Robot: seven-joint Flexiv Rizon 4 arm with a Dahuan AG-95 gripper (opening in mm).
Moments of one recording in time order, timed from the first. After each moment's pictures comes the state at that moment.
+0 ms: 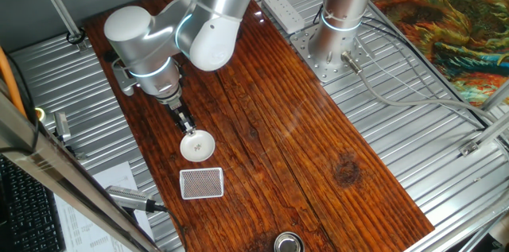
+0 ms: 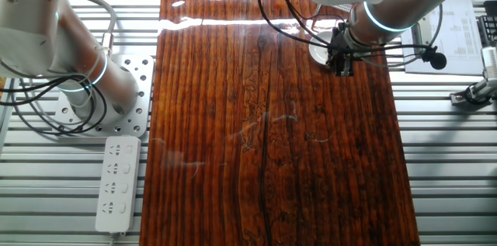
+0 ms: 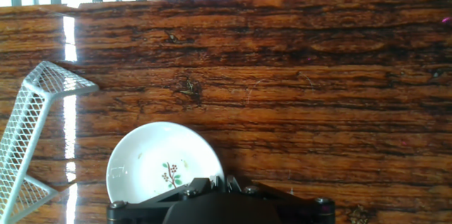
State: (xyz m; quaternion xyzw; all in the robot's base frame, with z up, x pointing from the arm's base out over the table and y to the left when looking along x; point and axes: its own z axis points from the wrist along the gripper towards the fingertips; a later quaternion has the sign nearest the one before) arm 0.565 0.077 0.021 0.02 -0.99 -0.09 0.05
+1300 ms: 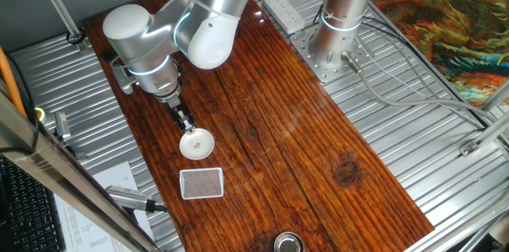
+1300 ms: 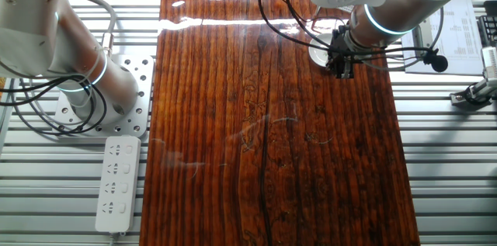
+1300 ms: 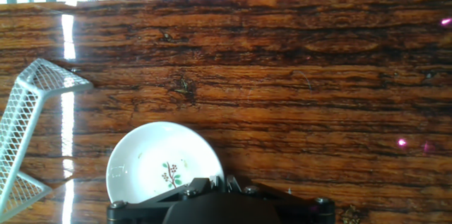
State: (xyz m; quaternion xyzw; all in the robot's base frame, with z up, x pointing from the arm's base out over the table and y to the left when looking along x) arm 0.564 0.070 0.021 0.02 -0.99 -0.09 0.06
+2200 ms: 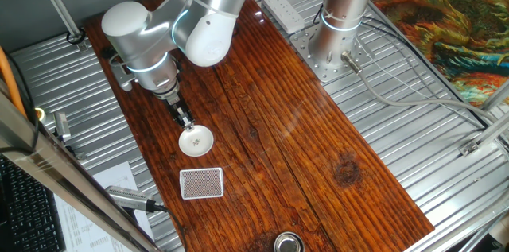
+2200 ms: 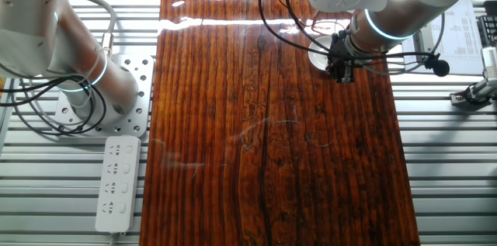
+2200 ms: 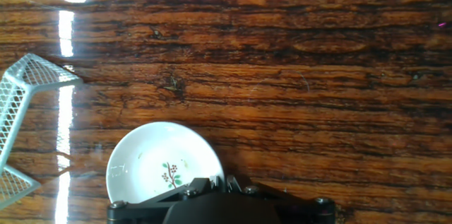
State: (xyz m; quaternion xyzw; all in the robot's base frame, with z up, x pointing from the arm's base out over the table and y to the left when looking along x) arm 0.563 0.059 0.021 0.03 -0.99 -0.09 0.06
